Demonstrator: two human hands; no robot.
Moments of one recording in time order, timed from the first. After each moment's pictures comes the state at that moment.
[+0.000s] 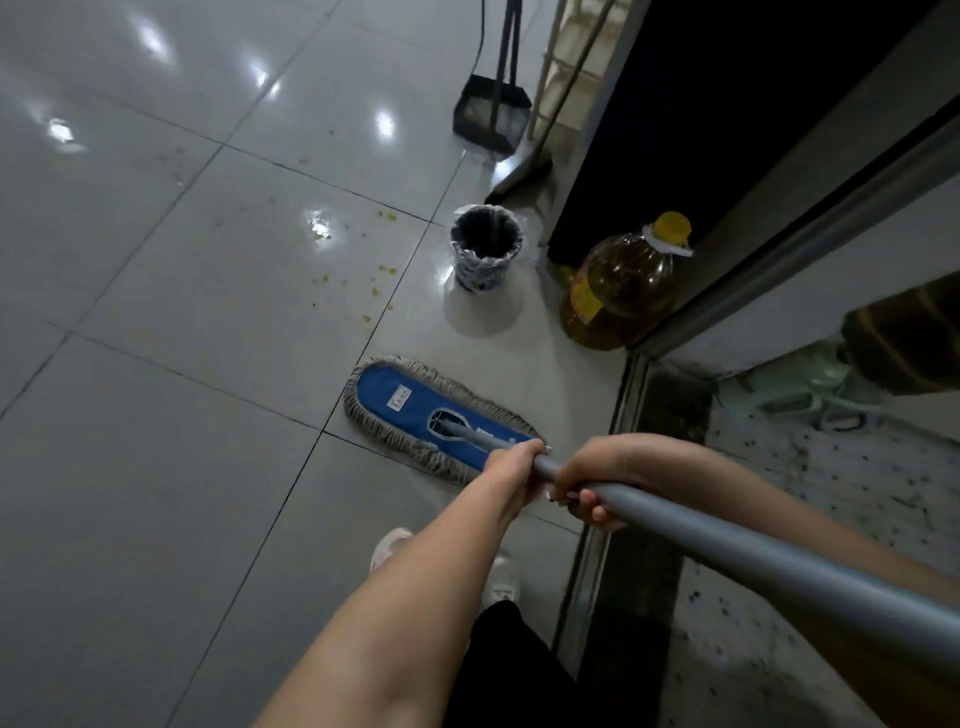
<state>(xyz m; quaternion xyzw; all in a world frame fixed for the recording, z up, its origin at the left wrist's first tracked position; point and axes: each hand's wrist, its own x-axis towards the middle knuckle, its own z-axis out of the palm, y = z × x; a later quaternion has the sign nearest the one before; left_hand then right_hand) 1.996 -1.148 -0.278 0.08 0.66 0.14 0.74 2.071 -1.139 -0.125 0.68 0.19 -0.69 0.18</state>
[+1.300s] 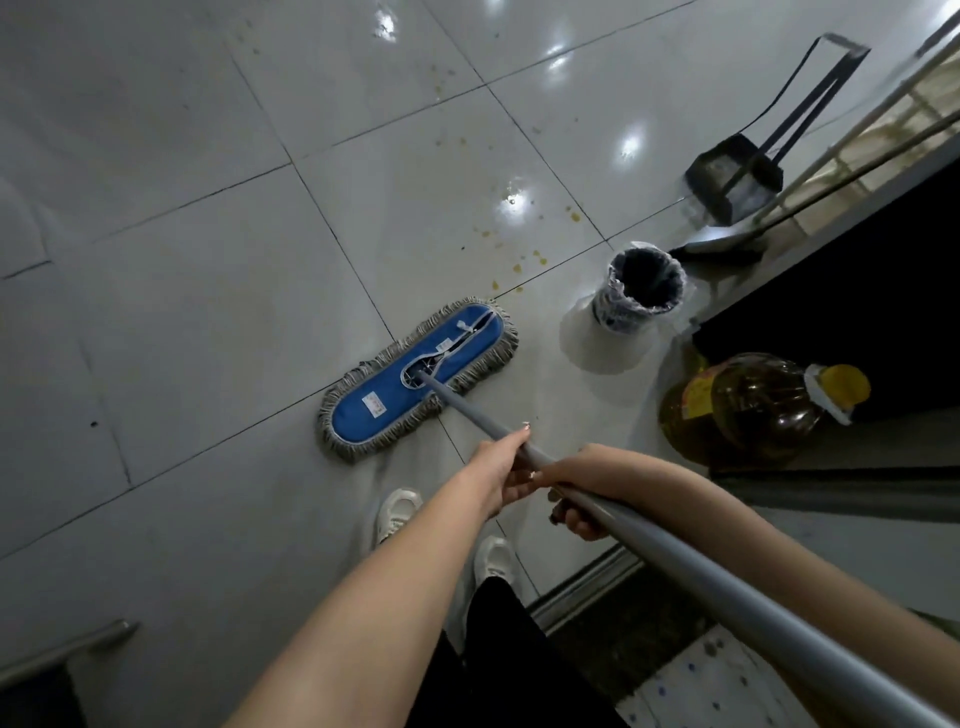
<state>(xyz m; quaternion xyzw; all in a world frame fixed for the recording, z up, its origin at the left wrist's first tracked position) 2.010 -1.153 -0.284 -0.18 0.60 0.42 0.66 2.092 -1.094 -0.179 0.58 0.42 -0.60 0.36</state>
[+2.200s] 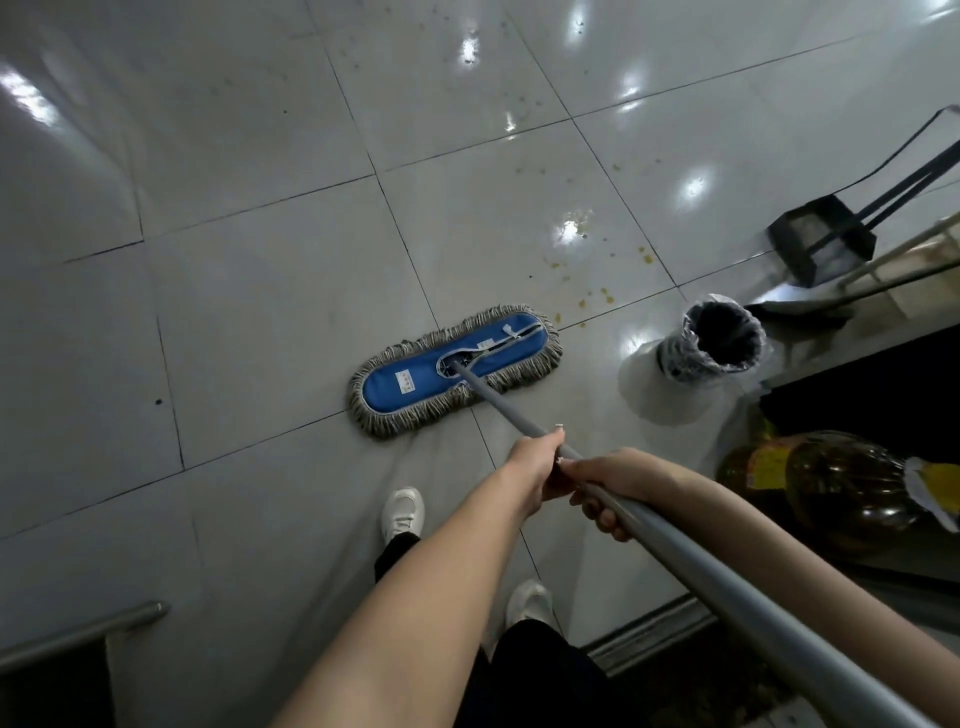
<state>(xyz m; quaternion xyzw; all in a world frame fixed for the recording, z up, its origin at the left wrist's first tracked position) 1.931 -1.142 -0.288 -0.19 0.60 0.48 0.62 1.998 -1.090 -0.190 0.55 0.47 -0.59 0.35</state>
